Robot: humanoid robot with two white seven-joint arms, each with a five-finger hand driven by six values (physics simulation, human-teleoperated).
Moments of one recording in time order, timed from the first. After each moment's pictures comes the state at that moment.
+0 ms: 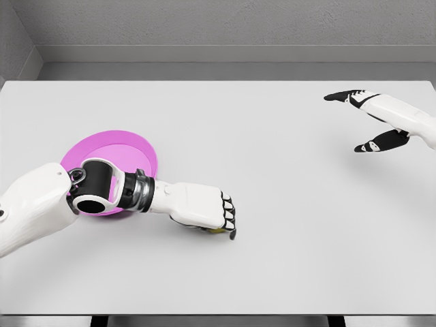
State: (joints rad) left arm -0.78 0.61 -1.11 -1.64 -0.54 -0.61 -0.47; right arm -0.42 -0.72 0.19 -1.32 0.14 -0.61 0.61
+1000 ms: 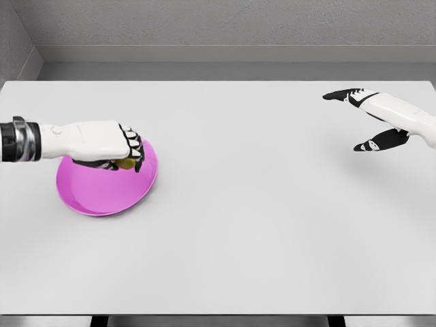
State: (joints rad) left arm -0.82 0.95 -0.92 -1.57 -0.39 -0.61 -0.46; right arm -0.42 -0.72 0.19 -1.34 0.14 -0.61 0.61
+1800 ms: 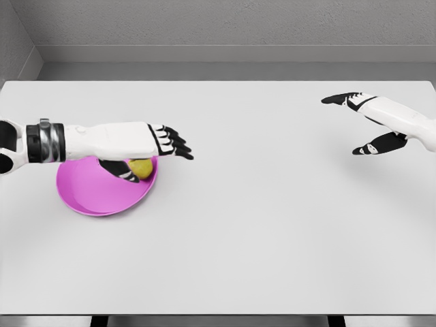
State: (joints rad) left arm -0.81 0.83 -0.92 -1.59 -0.20 -0.61 -0.46; right arm -0.41 -0.72 0.19 -1.34 0.14 -0.61 0.61
